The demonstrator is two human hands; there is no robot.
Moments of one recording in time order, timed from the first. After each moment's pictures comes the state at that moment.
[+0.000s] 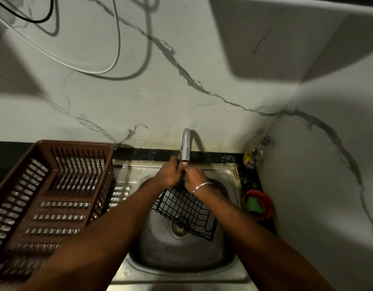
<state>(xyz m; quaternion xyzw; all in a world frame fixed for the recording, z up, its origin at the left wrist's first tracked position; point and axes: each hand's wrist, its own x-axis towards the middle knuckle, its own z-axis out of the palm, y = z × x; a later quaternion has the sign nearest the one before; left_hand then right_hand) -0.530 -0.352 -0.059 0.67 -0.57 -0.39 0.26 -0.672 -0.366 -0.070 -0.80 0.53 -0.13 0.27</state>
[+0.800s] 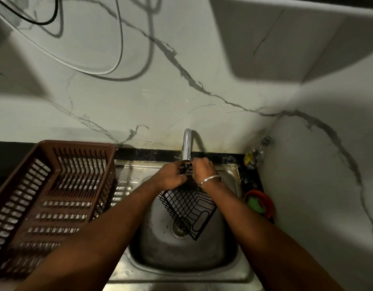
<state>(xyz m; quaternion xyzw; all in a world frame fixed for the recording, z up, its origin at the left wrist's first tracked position) -0.524 -0.341 -0.047 0.65 -0.63 -0.38 0.17 -0.682 -0.385 -0.043 -0.81 0.56 -0.08 0.17</state>
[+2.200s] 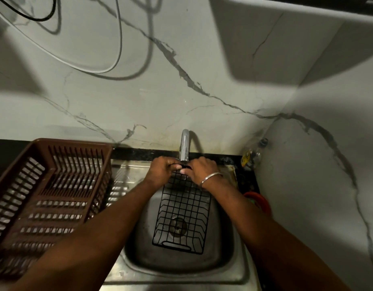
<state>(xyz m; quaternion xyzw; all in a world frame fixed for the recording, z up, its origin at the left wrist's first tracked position) -0.509 -0.354 -0.072 0.61 -0.63 -0.31 0.36 -0.691 -0.391 -0.024 -0.87 0.49 0.04 0.04</state>
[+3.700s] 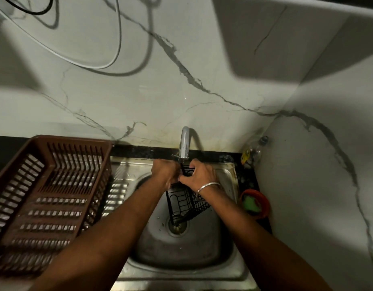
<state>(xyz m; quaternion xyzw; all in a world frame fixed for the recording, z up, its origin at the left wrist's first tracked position) -0.544 -0.359 -0.069 0.72 -0.19 -0.51 0.44 -0.692 -0.364 -0.055 -0.75 0.61 -0.14 0.23</state>
